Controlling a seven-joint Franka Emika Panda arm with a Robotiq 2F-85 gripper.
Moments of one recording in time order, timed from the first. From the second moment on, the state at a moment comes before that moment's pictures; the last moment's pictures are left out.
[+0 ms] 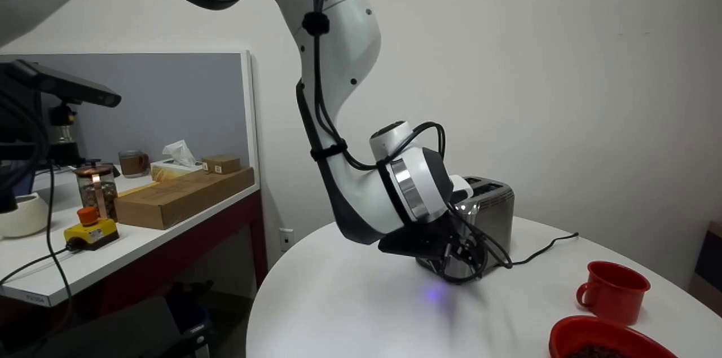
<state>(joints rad) 0.35 0.79 -0.50 -2.06 -0.75 3.24 0.72</state>
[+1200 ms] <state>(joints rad) 0.51 0.93 -0.66 -2.07 -0.61 3.44 0.77</state>
